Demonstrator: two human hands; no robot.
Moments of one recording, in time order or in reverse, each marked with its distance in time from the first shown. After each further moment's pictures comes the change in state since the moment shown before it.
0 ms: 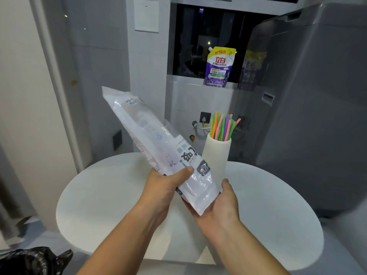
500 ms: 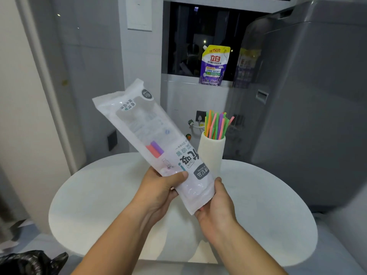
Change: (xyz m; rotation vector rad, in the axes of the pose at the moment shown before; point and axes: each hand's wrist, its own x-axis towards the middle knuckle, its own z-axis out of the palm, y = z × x) left_hand 0.004 -0.005 0.001 -0.075 -0.022 -0.146; right_hand 0.018 -0.001 -0.019 -0.139 0.035 -0.096
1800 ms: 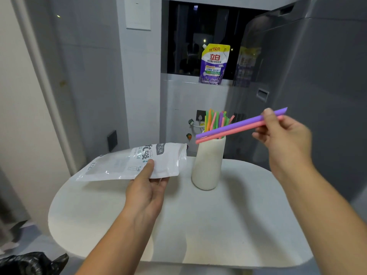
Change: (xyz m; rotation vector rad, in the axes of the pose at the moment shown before) left_hand 0.013 -0.001 -0.013 -0.656 0.289 0.062; right_hand 0.007 -0.152 -0.001 -0.374 0.075 -0.889
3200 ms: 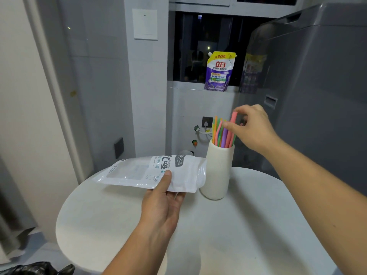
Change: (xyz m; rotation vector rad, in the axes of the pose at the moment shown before) left_hand -0.013 -0.013 0.006 0.079 -0.029 -0.036; right_hand 0.061 0.019 0.056 -0.907 -0.395 -0.274
